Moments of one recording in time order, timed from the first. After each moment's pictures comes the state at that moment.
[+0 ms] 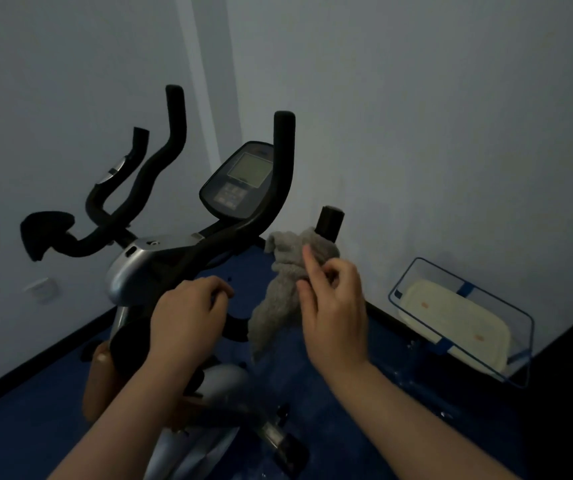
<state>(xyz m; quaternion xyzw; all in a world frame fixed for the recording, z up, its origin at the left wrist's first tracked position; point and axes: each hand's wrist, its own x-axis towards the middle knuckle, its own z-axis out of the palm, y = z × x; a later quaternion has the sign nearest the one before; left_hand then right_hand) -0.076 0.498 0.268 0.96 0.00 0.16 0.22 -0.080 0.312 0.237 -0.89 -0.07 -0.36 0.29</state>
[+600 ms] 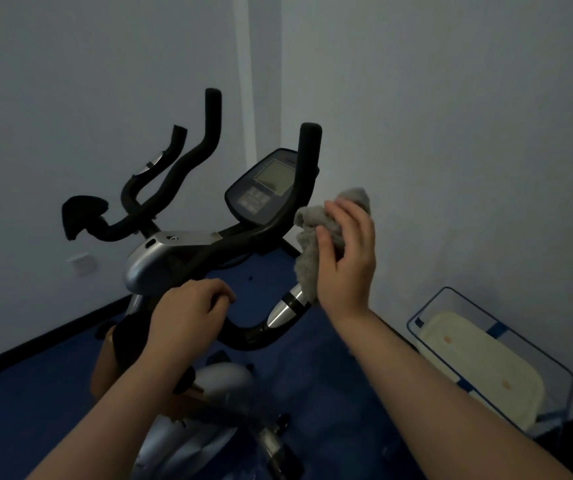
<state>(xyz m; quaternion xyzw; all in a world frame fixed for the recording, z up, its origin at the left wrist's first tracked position) -0.076 0.497 0.268 0.96 0.03 0.16 0.23 0.000 0.306 0.275 -0.74 -0.15 -0.40 0.52</state>
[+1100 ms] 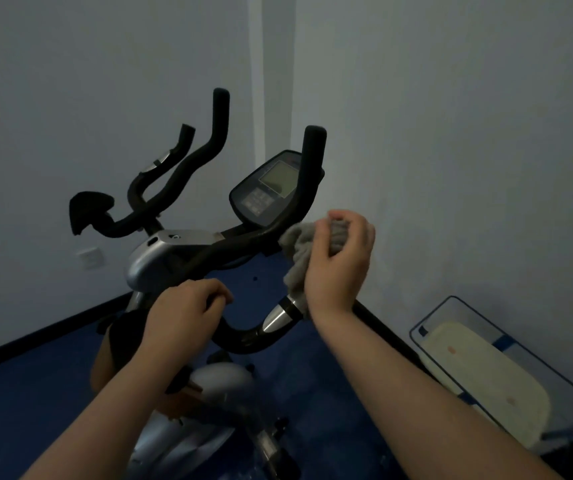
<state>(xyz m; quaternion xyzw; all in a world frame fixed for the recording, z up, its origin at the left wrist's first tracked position) -0.075 0.497 0.269 0.96 0.05 0.14 0.23 -0.002 0.319 0.292 -0.71 -0.04 -0.37 0.60</state>
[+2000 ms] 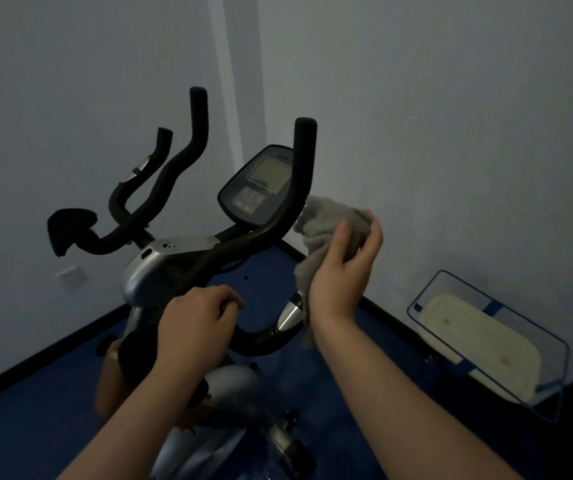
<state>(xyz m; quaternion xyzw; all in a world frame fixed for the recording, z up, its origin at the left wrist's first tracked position) -0.074 0.498 0.270 0.96 0.02 0.15 0.23 -0.019 0.343 0.282 -0.58 0.11 -0.30 0.75</state>
